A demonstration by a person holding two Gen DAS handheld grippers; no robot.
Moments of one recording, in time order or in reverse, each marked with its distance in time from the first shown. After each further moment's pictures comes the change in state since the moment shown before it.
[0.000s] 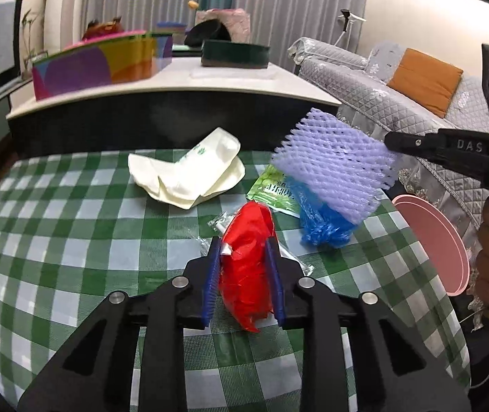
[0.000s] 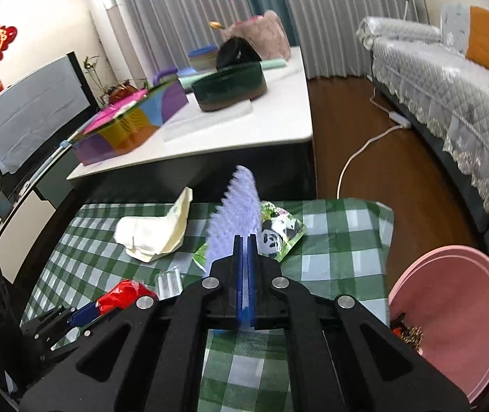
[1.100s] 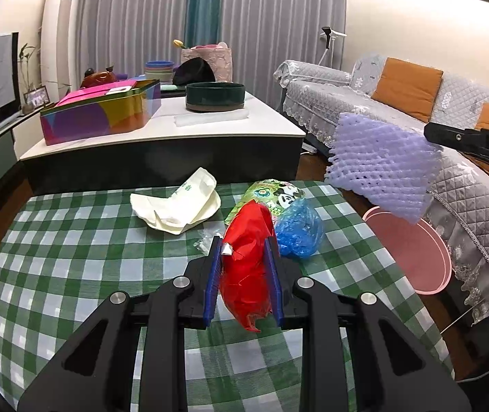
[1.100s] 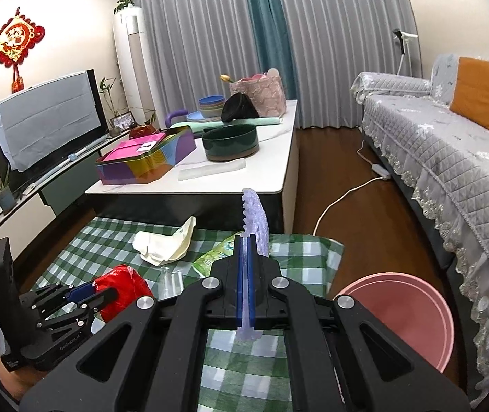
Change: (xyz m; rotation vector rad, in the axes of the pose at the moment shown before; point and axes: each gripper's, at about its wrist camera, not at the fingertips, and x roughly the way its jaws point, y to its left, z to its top) left arm -0.059 -0.035 0.003 0.066 -0.106 0.004; right arm -0.123 -0.006 -0.014 -0.097 -0.187 -0.053
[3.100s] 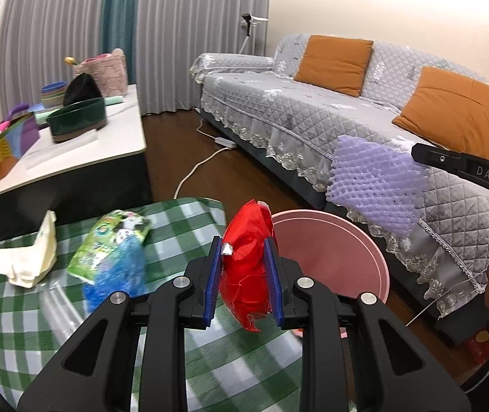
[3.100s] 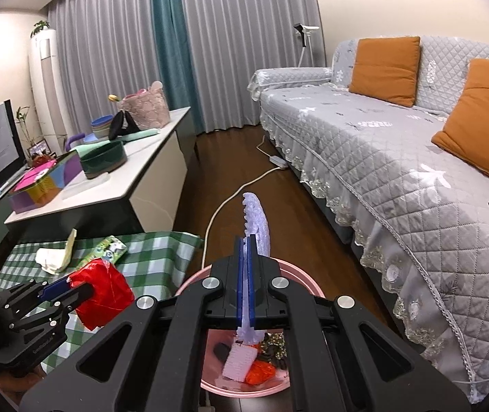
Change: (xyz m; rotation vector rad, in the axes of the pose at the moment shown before) left arm 0.065 -0.173 0.027 0.165 0.027 -0.245; right arm -0.059 -0.158 -0.031 0.165 -0.021 -0.343
